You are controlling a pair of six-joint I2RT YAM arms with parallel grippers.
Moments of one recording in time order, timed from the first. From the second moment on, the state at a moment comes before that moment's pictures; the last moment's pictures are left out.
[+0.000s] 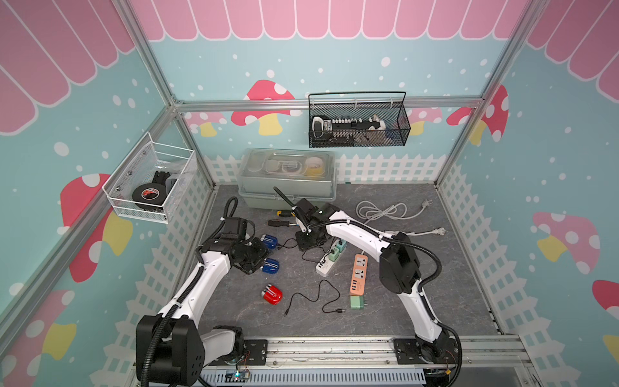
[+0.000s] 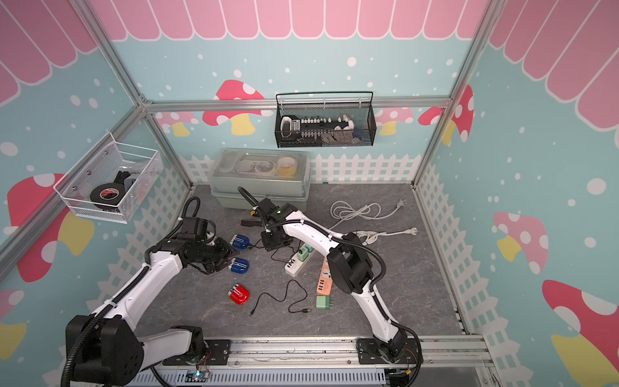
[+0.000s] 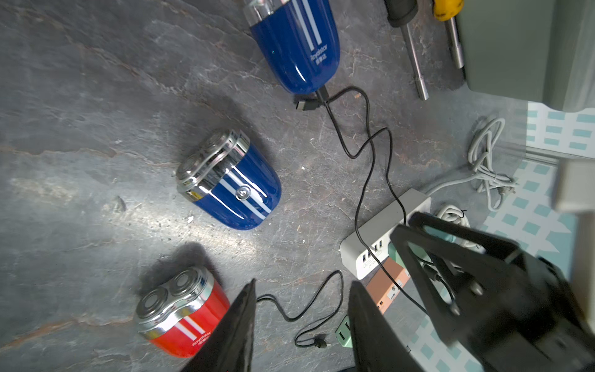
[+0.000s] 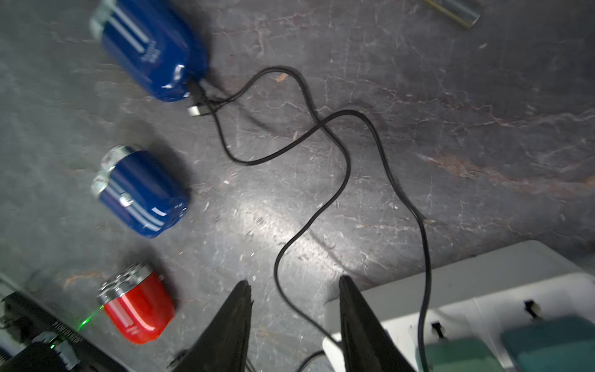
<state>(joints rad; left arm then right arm) -0.06 1.22 0.88 -0.77 0.39 -0.84 0.83 2.30 2.10 -1.07 -0.08 0.43</state>
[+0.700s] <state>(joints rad) -0.10 1.22 0.89 -0.71 0.42 -0.85 0.82 2.50 2.26 -1.17 -0.10 0.56</state>
